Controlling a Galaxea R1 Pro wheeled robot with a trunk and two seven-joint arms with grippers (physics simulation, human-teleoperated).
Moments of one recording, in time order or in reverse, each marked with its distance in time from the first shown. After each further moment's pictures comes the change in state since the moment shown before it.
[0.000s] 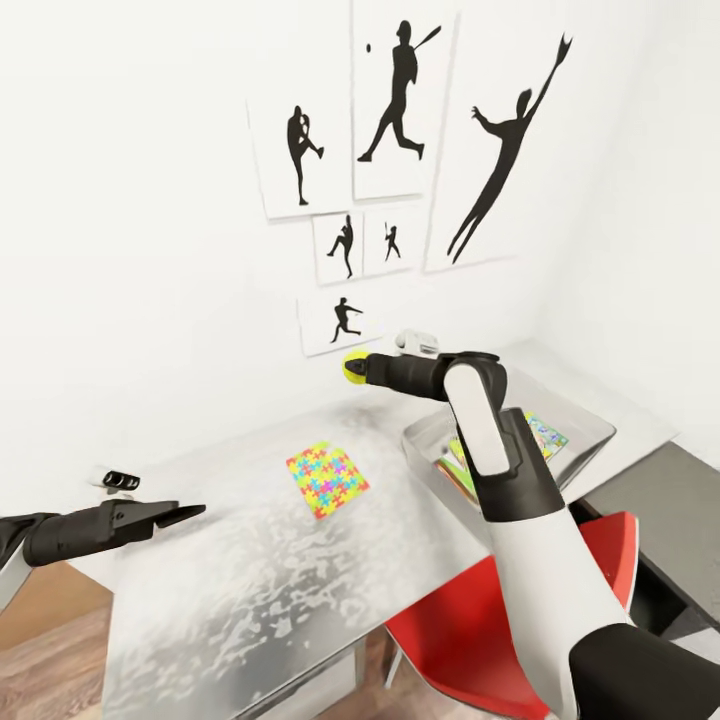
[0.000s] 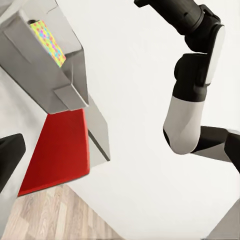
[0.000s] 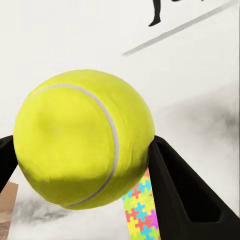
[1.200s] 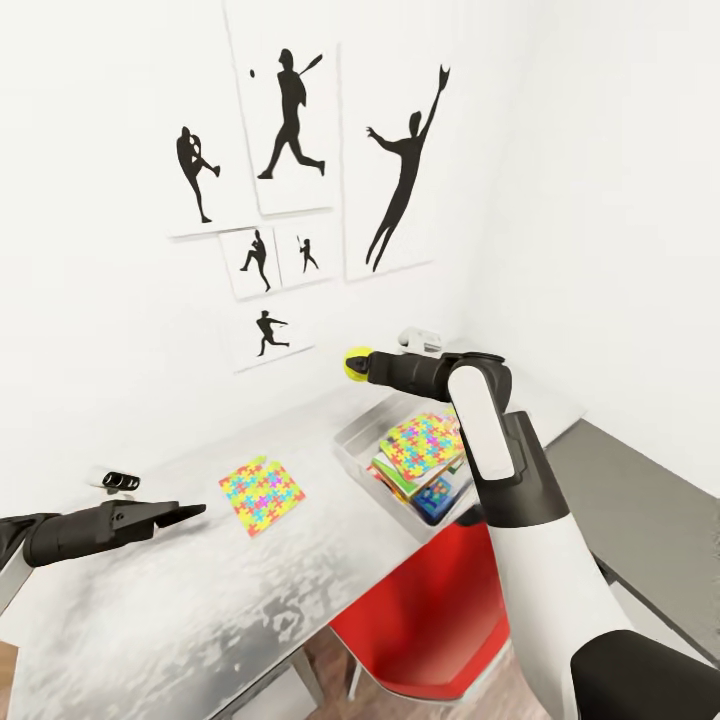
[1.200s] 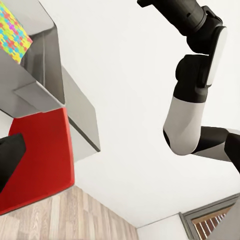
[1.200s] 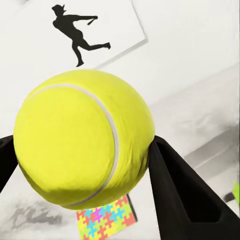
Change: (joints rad) left arm 0.001 -0.001 0.000 0.000 -0.001 -0.010 -0.002; right arm 0.015 0.000 -0.003 -0.042 0.000 0.000 -0.001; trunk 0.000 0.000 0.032
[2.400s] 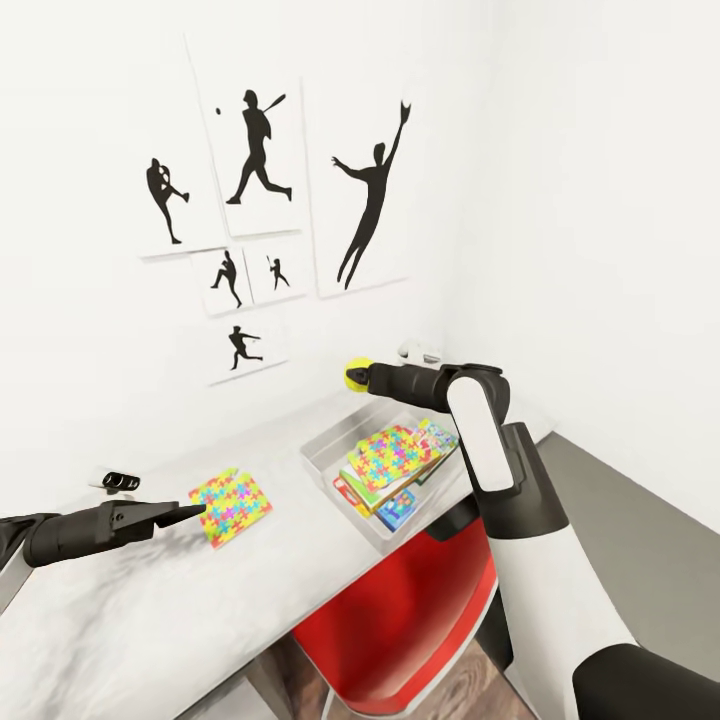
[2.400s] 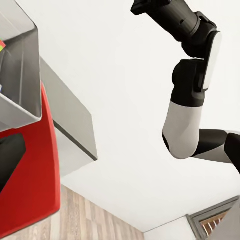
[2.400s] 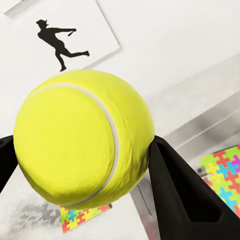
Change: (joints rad) left arm 0.000 0.000 0.000 0.000 0.000 -0.001 0.000; right arm 0.037 0.000 -0.001 -0.003 0.001 0.000 0.000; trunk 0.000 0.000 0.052
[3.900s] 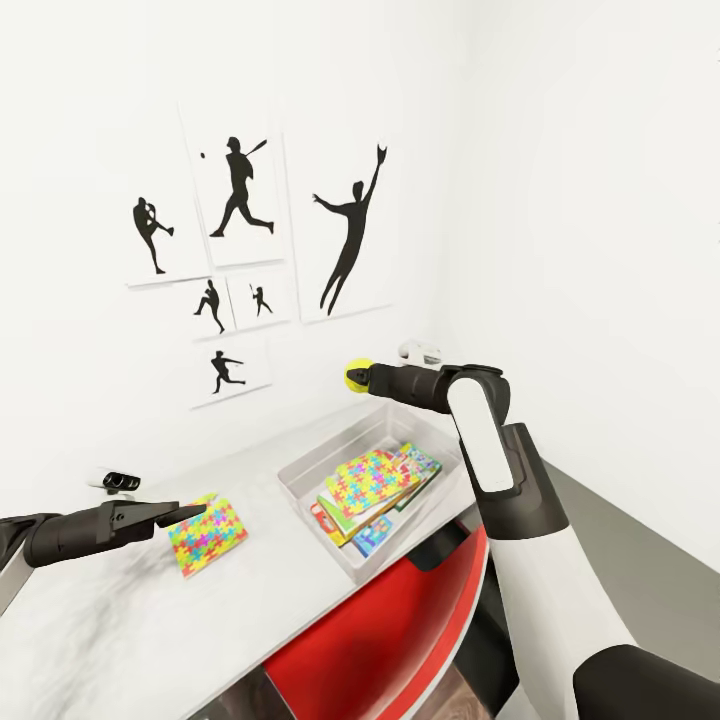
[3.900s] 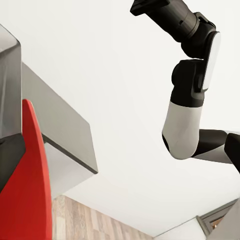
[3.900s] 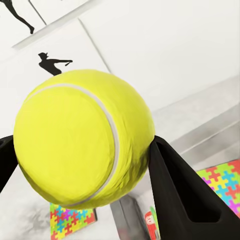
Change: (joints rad) left arm 0.000 -0.001 0.000 0.000 0.000 0.000 0.000; right arm 0.003 0.000 -0.003 0.000 0.000 0.000 0.000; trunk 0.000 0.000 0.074
